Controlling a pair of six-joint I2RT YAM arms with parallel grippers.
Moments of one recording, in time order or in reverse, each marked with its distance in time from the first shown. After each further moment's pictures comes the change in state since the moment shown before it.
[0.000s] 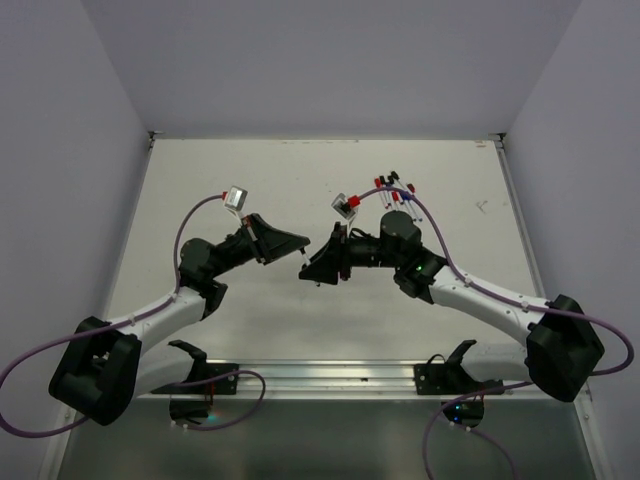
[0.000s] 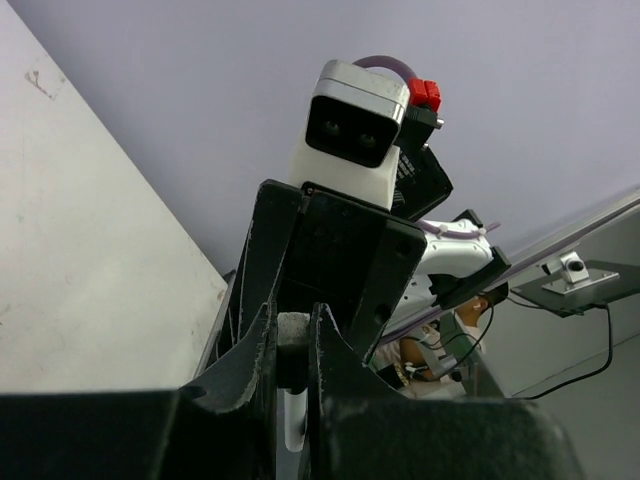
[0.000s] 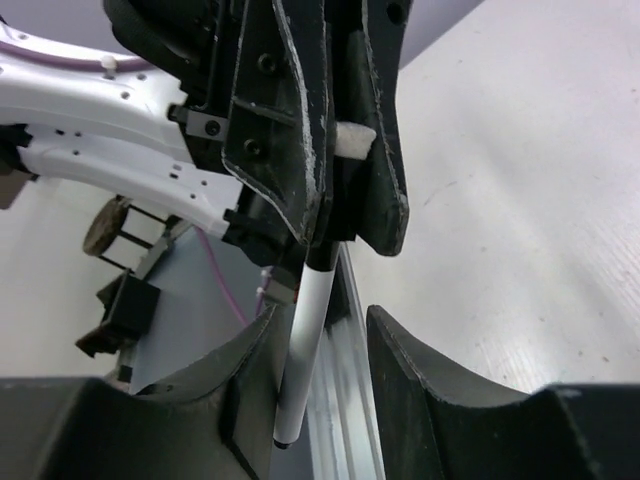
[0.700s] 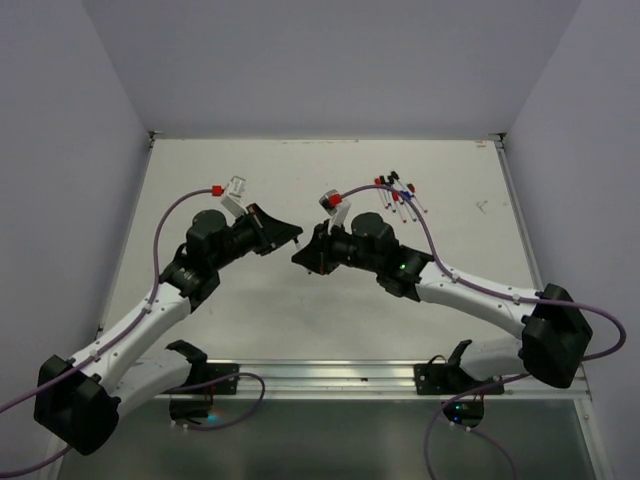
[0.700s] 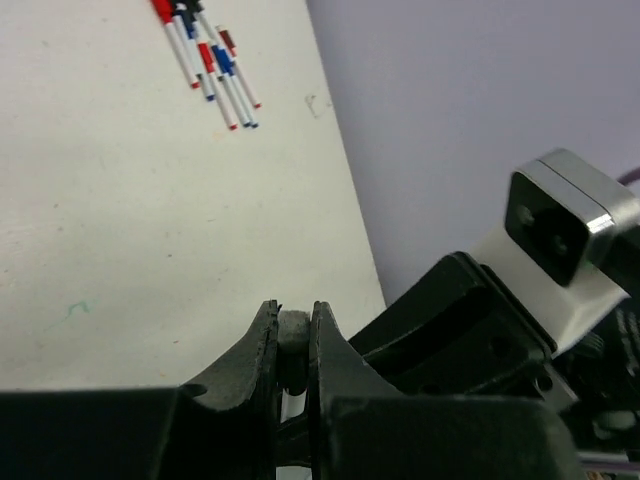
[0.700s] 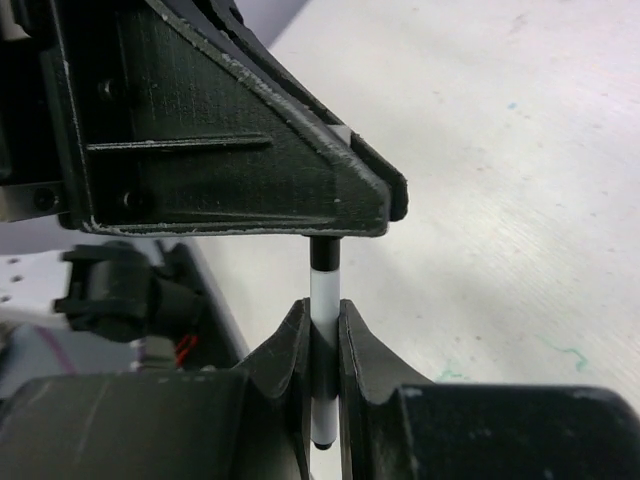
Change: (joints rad) left arm -0.051 -0.186 0.258 -0.961 -0.378 0.365; right arm 0.111 0.066 0.100 -0.159 0.407 -0.064
